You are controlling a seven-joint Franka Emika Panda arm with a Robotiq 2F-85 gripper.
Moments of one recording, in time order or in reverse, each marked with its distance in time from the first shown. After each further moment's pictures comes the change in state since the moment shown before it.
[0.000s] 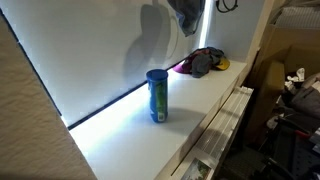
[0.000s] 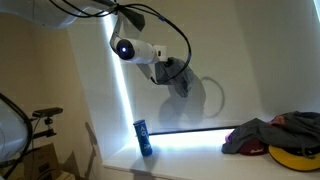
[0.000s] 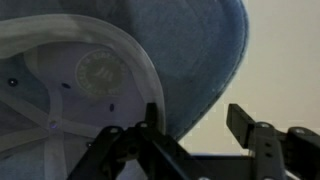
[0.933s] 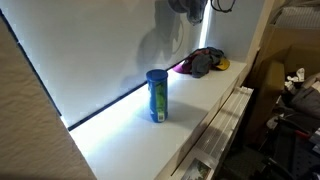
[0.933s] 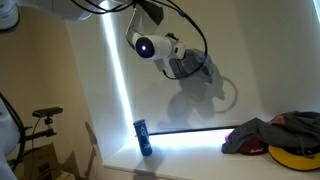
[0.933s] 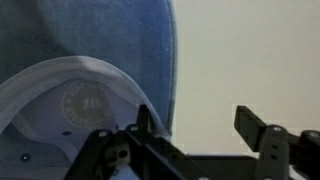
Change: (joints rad) arm 0.318 0.149 -0.420 0.130 0.032 -0.105 0.105
